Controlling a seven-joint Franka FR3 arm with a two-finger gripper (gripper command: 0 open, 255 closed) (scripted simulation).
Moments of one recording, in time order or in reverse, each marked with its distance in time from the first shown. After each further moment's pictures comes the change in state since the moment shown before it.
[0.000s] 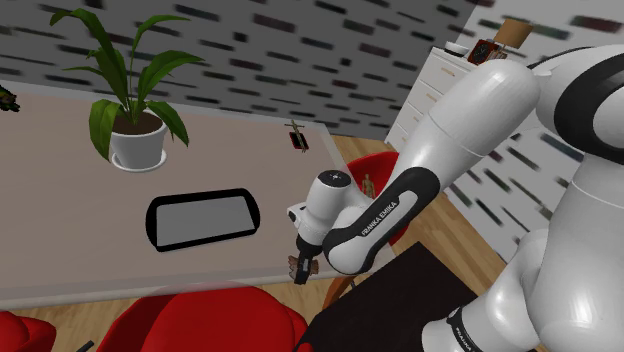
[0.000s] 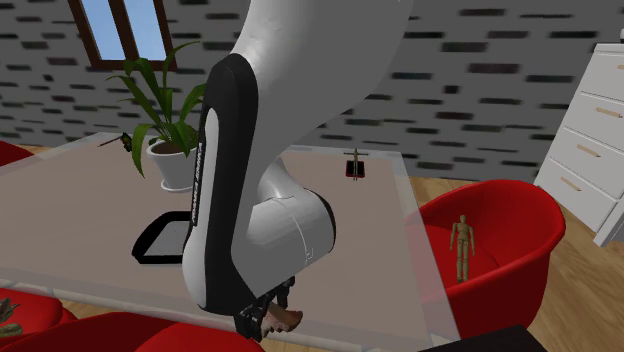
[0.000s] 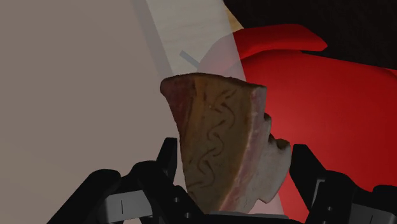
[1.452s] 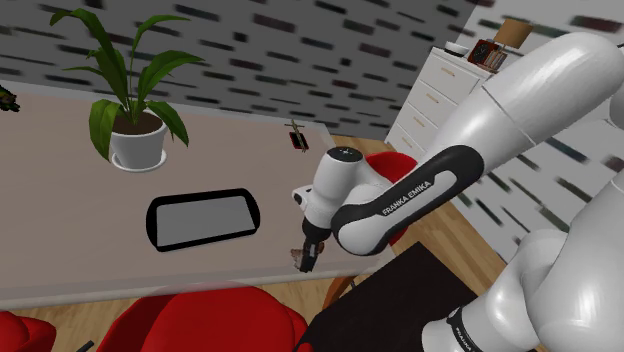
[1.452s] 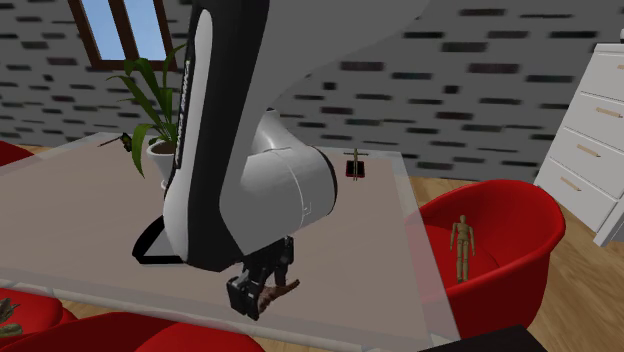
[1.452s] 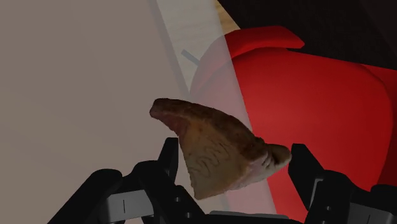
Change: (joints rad) arm -0.018 -0.201 0.026 -0.032 0.036 -0.168 -0.022
